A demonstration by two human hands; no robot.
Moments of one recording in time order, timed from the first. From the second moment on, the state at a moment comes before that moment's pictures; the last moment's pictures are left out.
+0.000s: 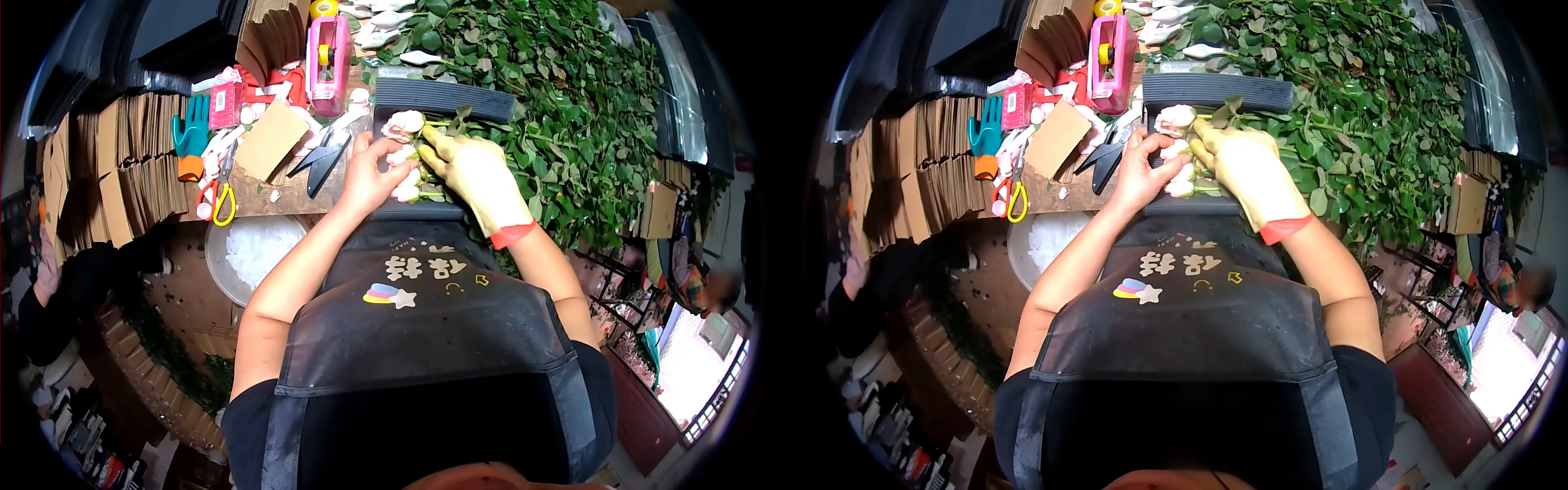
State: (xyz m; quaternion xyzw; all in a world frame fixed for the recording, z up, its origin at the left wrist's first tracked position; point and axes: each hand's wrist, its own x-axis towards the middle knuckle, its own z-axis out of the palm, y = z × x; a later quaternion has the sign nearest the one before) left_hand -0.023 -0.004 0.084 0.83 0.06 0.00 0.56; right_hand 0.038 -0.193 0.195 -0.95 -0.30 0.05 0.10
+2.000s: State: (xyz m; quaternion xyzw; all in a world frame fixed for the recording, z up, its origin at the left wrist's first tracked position) left_hand -0.040 0.100 0.135 0.84 0.16 0.18 0.48; right_hand -0.003 -0.178 0.251 -0.76 -0.05 0.28 0.58
